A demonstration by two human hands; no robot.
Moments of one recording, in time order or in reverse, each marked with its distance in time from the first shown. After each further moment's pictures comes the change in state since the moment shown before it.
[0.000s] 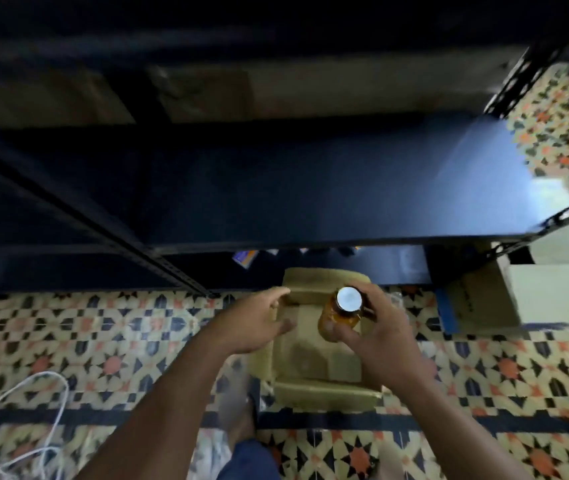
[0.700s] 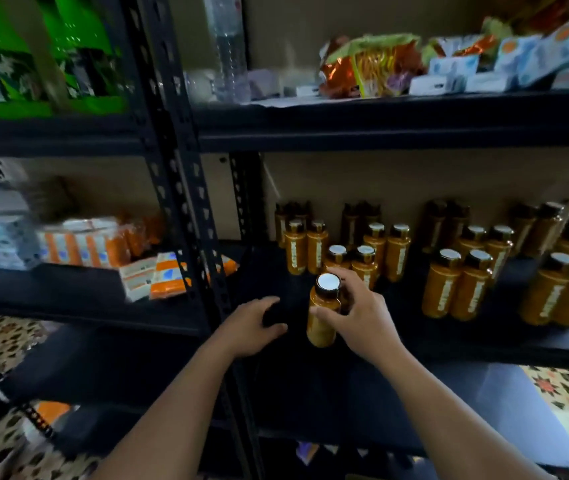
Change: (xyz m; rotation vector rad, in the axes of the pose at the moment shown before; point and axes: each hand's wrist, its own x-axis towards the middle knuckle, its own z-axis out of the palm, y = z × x) left_hand -0.236 0.066 -0.351 0.077 0.621 0.228; right_hand 0.035 -0.454 -0.029 -0.076 0.103 -0.626
